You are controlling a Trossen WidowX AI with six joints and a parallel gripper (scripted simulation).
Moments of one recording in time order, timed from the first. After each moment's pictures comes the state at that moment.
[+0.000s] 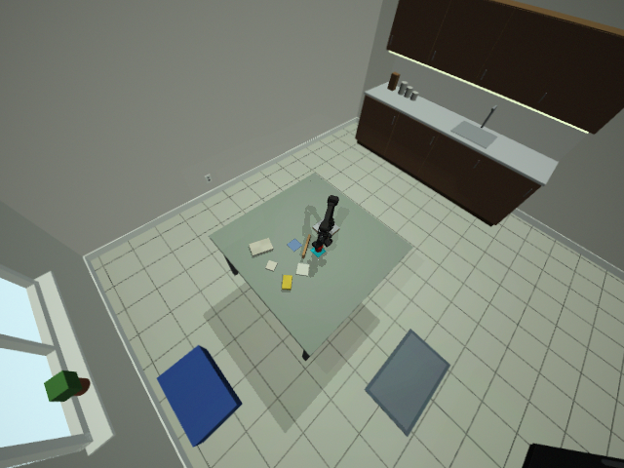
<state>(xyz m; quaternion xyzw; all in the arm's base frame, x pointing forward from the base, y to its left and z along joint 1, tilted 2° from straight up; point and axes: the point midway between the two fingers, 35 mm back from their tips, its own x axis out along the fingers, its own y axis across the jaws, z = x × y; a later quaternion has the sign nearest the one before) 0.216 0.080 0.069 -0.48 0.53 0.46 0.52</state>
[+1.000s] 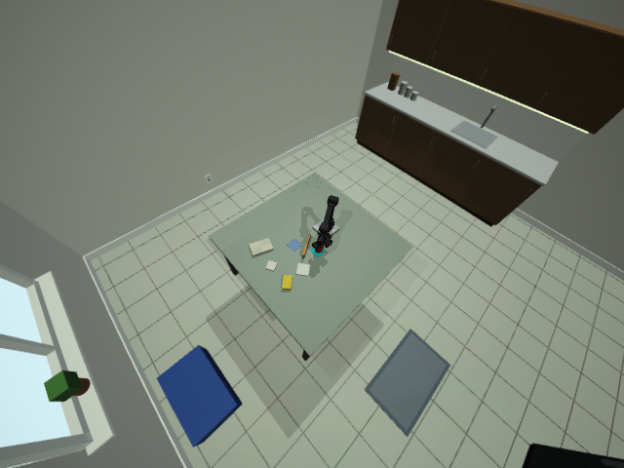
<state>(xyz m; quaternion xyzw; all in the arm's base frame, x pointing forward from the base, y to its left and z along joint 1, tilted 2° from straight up) 0.215 0.080 0.056 -0.48 0.53 0.46 0.52</state>
